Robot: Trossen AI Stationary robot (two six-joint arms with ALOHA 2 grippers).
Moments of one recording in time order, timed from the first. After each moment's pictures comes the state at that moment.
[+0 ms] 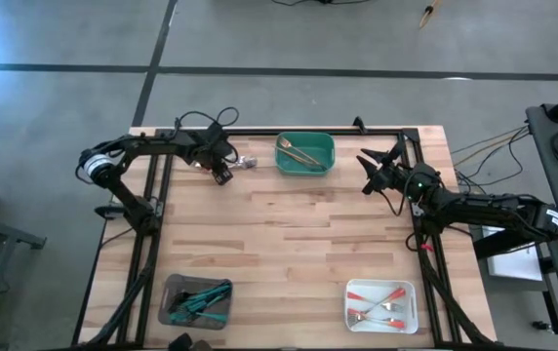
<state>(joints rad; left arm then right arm) 0.78 1.63 0.79 -0.41 0.00 0.14 -0.55 0.80 0.02 0.87 0.11 -1.04</state>
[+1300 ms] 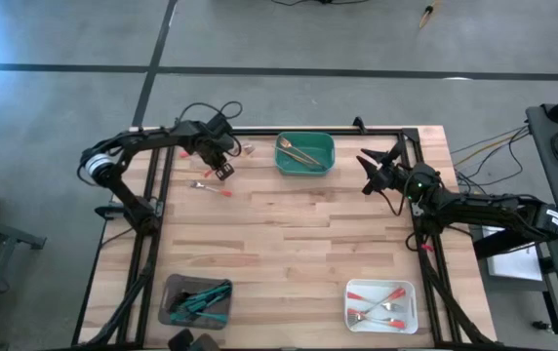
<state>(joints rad) 0.78 1.63 0.96 -0.65 0.01 0.15 -0.55 0.80 0.02 0.86 0.11 -1.04</state>
